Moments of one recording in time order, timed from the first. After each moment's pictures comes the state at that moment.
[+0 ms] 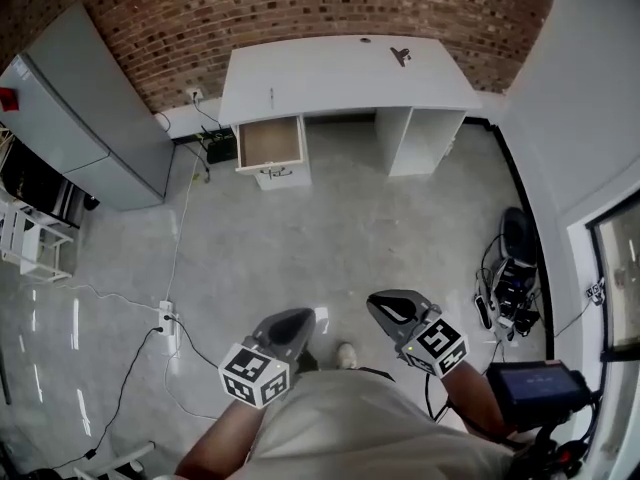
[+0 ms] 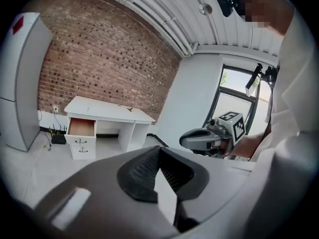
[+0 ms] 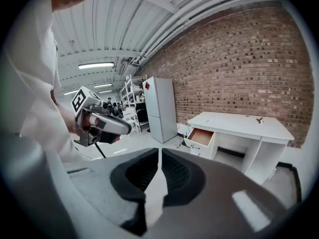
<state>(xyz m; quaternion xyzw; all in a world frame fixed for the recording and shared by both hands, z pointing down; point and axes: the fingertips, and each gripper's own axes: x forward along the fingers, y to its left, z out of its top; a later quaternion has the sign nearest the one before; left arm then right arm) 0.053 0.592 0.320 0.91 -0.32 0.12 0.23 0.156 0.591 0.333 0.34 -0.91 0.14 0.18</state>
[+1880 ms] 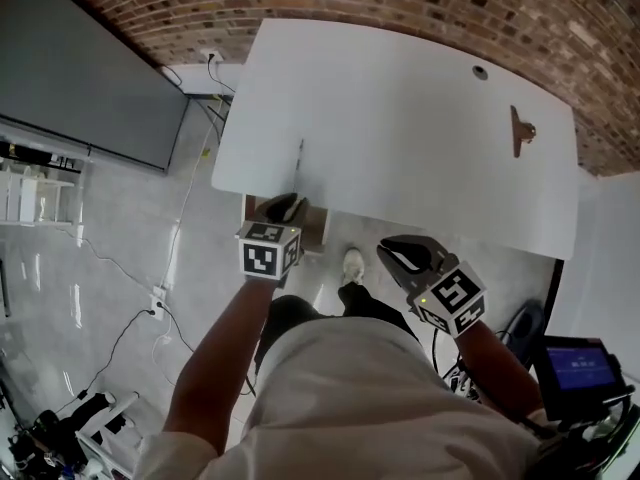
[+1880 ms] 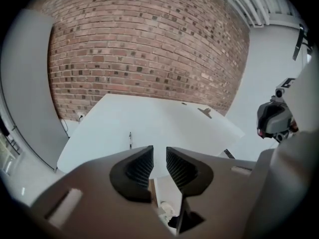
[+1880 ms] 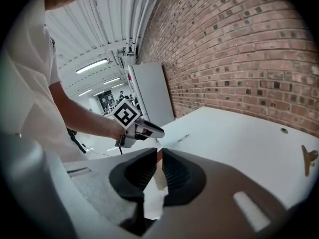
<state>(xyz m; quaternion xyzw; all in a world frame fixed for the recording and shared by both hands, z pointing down) 0.025 -0.207 0.485 0.77 -0.51 0.24 0.28 0.178 -0.133 0.397 0.20 -0.93 0.18 0.24</state>
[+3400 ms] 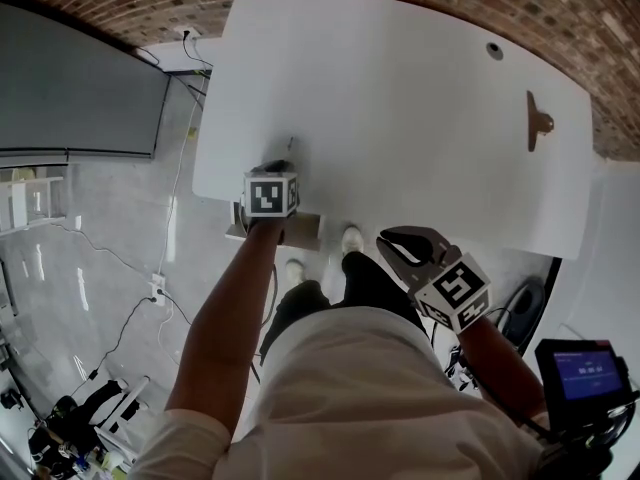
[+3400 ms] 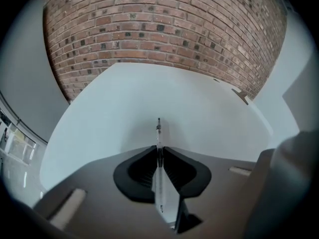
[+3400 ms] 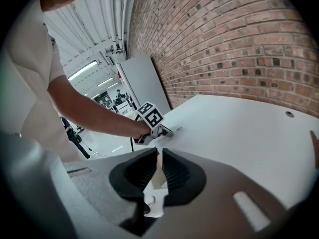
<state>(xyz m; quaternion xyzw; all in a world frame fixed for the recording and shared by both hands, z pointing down) -0.018 -0.310 0.617 0.67 -0.53 0.35 0.37 0.176 -0.198 0.446 0.19 -0.91 0.25 0.27</state>
